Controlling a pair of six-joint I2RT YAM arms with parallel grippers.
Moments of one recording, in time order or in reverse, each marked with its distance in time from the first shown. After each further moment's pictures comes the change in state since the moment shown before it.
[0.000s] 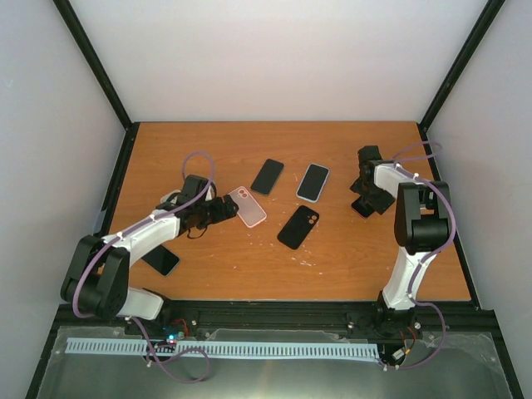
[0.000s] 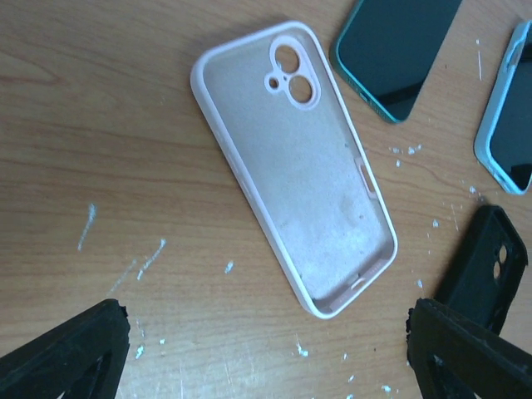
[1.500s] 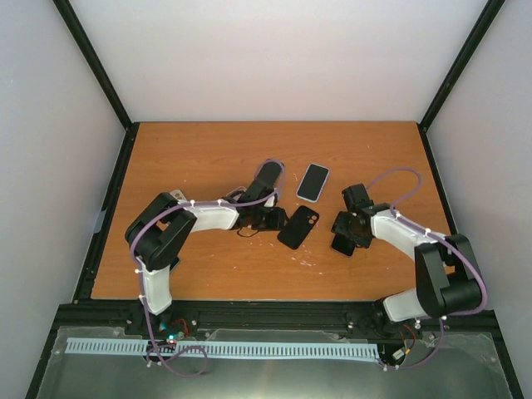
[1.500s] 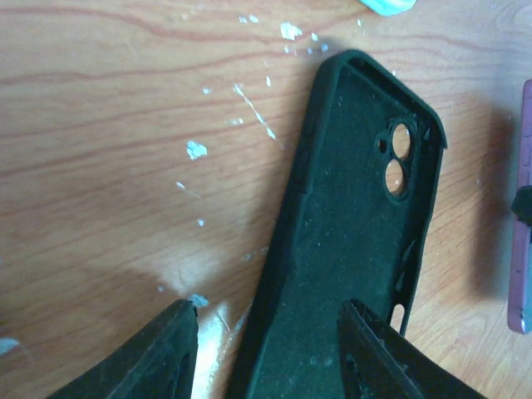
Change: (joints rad) left arm -0.343 0.493 0.290 0.195 0.145 0.020; right arm 0.220 -0.473 -0.525 0.109 -0.193 -0.139
